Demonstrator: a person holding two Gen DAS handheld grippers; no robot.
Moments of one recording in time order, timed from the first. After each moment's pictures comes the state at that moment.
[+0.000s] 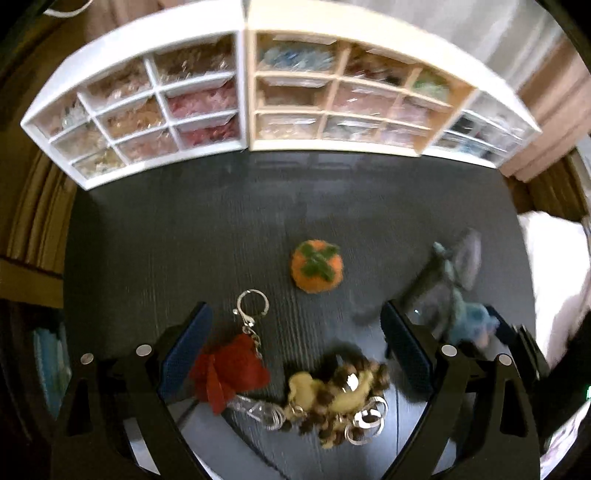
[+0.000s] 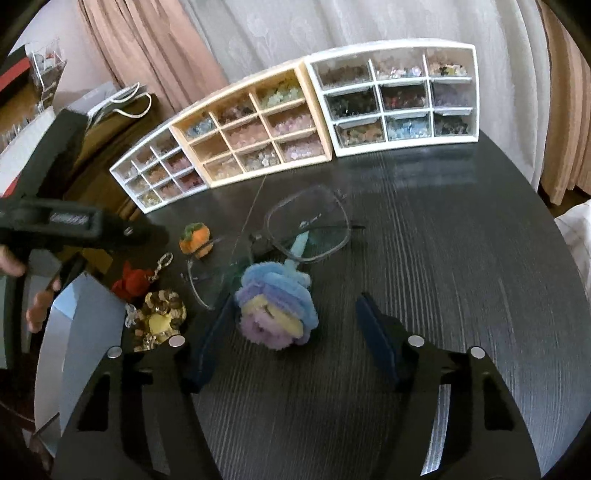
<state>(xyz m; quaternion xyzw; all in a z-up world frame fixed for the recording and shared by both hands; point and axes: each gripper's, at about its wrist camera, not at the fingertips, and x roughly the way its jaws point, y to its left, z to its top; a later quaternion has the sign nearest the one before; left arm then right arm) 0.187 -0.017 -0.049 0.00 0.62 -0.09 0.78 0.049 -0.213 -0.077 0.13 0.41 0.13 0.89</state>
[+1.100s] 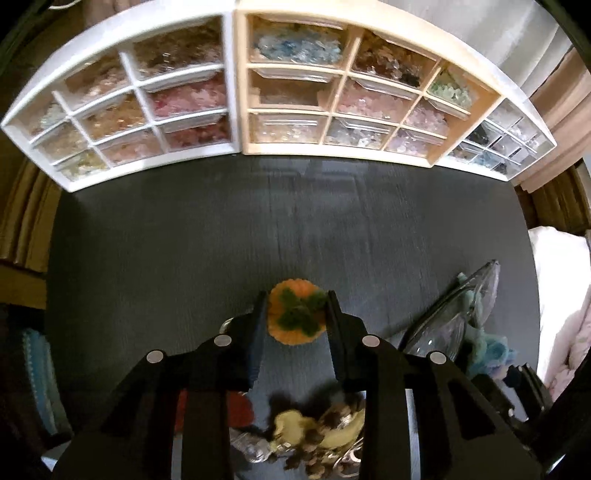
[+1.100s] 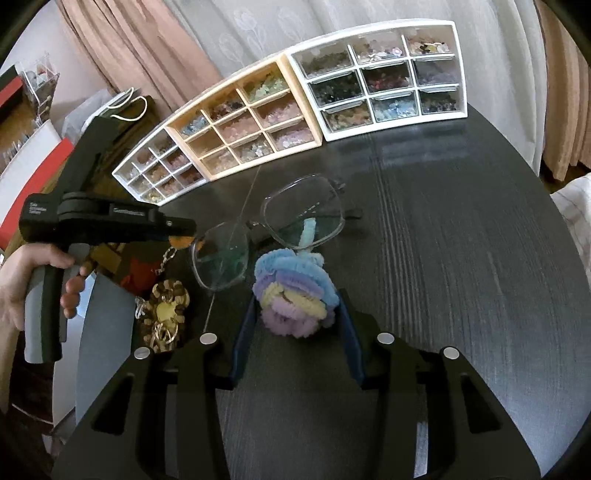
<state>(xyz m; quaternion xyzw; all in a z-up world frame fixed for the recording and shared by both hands) 0.197 -0.024 -0.061 -0.01 0.61 -0.08 0.79 0.037 -0.234 -0.080 0.18 0.44 0.13 0.87</state>
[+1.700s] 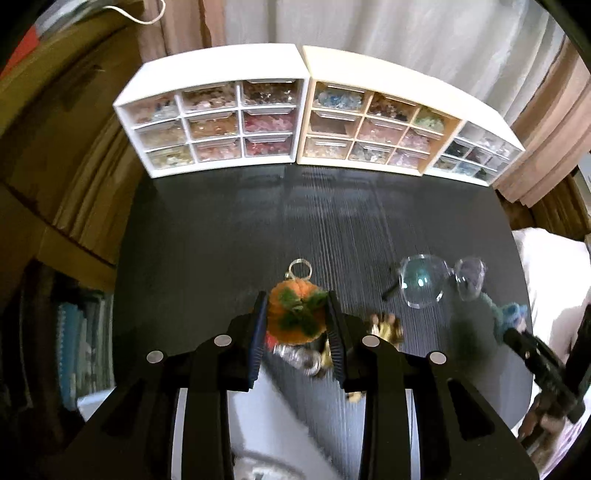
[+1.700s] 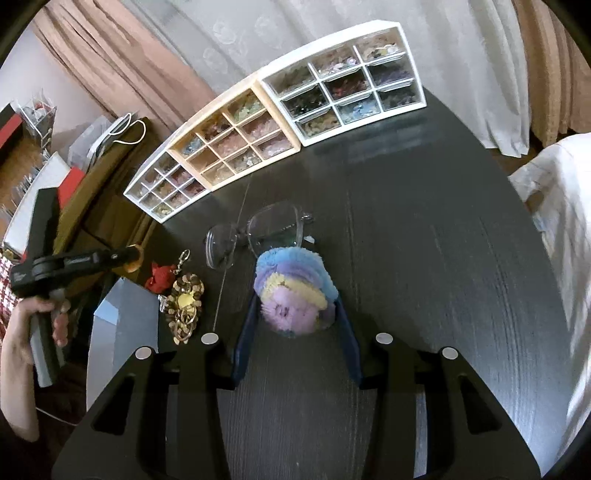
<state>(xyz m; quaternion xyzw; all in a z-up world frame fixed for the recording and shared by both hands) 0.123 0.032 0.007 -0.01 0.56 -0.07 0.82 -0.003 -0.271 -0.056 0.23 0.44 0.12 0.86</state>
